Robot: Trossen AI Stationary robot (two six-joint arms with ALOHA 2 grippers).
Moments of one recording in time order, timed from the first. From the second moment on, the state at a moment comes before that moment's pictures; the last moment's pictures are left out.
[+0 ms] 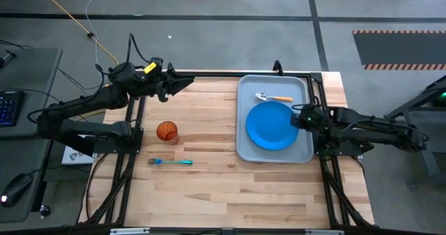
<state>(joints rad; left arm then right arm) 0.35 0.91 0.90 0.19 0.20 -0.70 -0.32 0.56 0.35 -0.91 0.14 1.36</state>
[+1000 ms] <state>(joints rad) 0.29 0.88 0.90 -0.21 0.61 -0.80 -0.32 0.58 0.64 -0.42 0.23 0.90</state>
